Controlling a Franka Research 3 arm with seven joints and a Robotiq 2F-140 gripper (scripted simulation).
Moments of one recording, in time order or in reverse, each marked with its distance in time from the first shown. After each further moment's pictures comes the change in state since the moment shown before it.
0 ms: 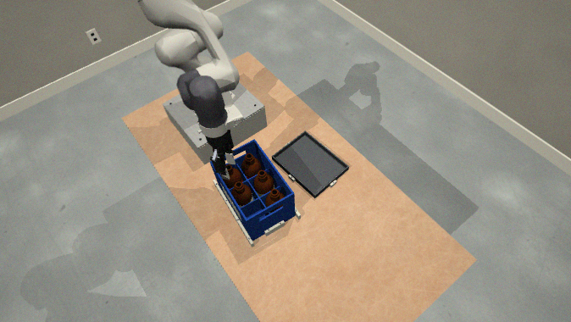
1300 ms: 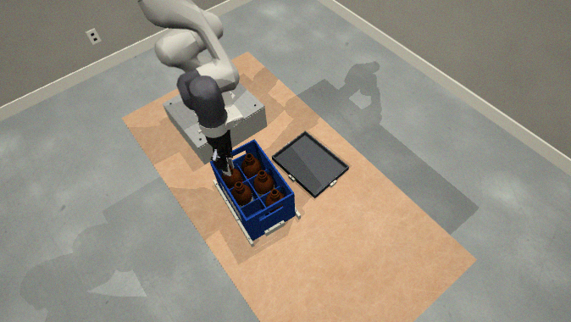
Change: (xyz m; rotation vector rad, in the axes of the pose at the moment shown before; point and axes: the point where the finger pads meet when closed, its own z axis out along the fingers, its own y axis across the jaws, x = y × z) arm 0.000 0.000 0.000 0.000 0.000 0.000
